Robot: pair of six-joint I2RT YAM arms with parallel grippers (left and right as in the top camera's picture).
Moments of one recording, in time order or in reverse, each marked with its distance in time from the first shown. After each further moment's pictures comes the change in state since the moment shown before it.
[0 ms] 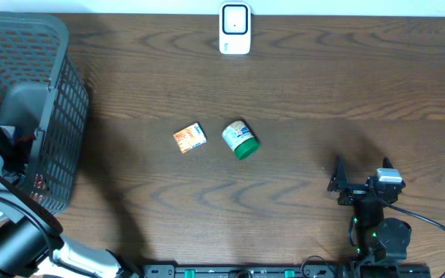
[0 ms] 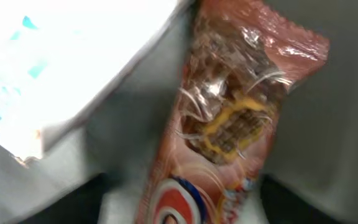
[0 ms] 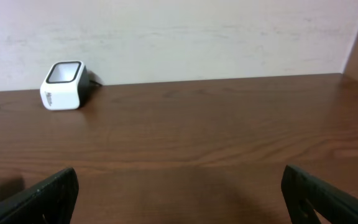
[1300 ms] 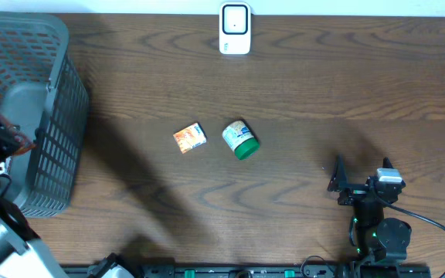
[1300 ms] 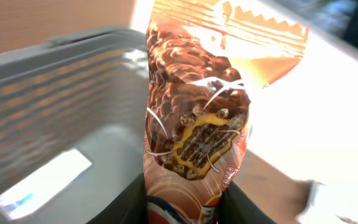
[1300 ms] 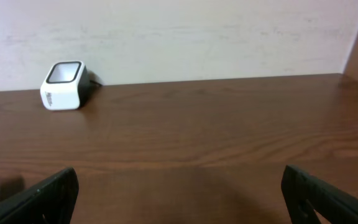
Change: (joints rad) left arm -0.005 -0.945 -0.003 0.058 0.407 -0.329; right arm 0.000 0.000 0.000 0.000 0.000 0.000
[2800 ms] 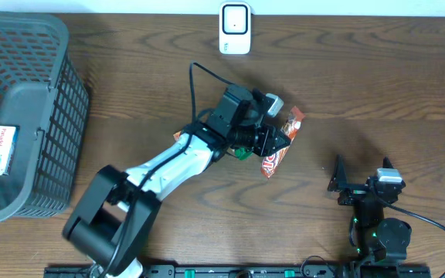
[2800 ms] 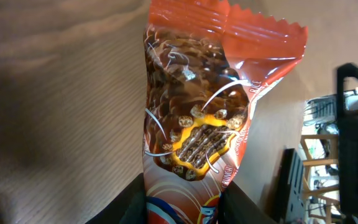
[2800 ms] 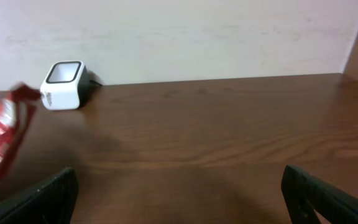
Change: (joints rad) left arm -1.432 0.896 -0.101 0.584 0.194 -0.114; right arm 0.000 0.000 0.000 0.000 0.000 0.000
